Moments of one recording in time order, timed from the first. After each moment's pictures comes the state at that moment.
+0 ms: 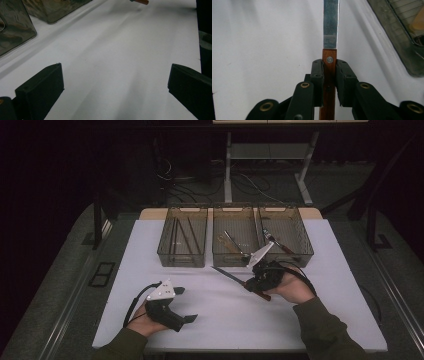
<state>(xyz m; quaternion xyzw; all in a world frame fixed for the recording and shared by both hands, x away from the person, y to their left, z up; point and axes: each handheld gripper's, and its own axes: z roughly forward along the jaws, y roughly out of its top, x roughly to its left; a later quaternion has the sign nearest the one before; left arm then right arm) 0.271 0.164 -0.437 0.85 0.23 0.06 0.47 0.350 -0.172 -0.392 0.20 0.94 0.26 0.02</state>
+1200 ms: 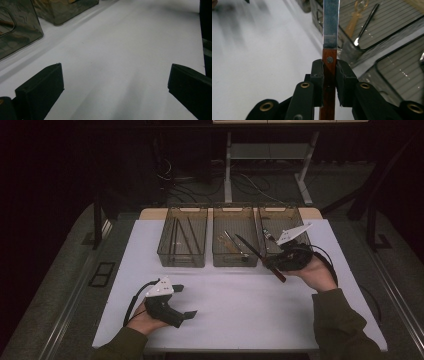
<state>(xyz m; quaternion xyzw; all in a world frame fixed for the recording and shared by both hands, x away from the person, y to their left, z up) 0.278 0.167 -0.438 0.84 0.24 0.06 0.48 0.368 -0.237 -0.352 0.28 0.89 0.35 0.07</state>
